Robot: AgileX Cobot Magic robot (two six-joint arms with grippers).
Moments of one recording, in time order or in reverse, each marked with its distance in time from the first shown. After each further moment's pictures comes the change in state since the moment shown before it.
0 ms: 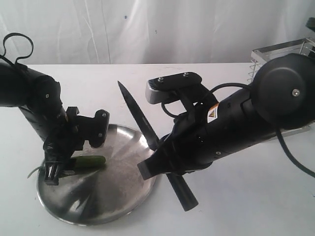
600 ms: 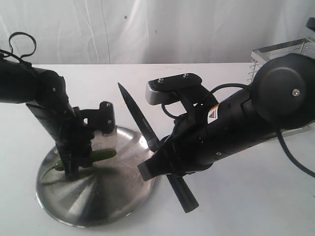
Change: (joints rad) left arm 0.000 0.032 -0.057 -0.176 0.004 -0.089; right arm 0.000 0.000 0.000 0.002 0.011 0.004
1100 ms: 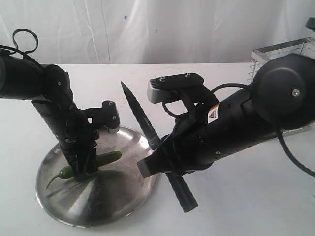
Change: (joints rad) left arm 0.000 0.029 -0.043 -0.086 0.100 -0.043; right arm 0.000 0.000 0.000 -0.010 -0.004 0.038
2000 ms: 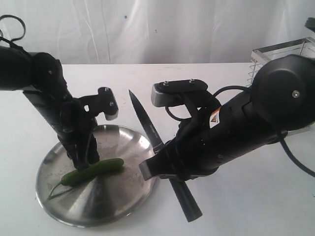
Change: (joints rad) left arm 0.000 -0.087 0.000 0.000 -0.002 -0.060; right arm 0.000 0.000 0.000 -0.027 0.054 0.104
